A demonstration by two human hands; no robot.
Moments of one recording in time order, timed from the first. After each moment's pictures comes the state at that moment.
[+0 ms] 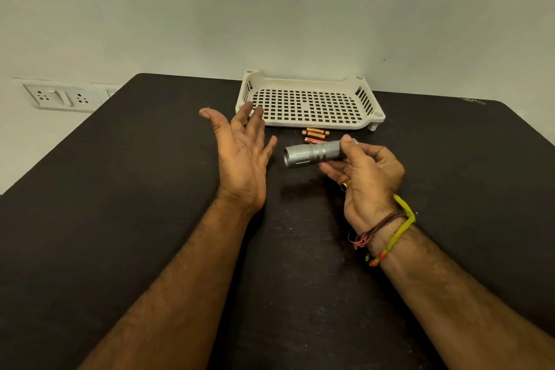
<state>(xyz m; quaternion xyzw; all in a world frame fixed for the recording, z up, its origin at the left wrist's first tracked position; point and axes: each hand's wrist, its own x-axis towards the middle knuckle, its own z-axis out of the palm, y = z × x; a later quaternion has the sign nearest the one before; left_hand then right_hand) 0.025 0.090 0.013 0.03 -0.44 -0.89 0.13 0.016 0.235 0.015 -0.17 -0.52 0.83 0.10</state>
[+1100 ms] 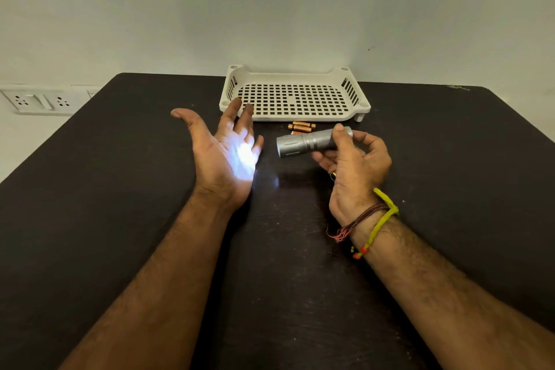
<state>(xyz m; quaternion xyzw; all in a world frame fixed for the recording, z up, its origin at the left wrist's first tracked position) 0.021 0.084 0.016 0.00 -0.38 -0.92 0.04 0.011 0.234 0.007 -0.17 -0.50 0.83 0.17</state>
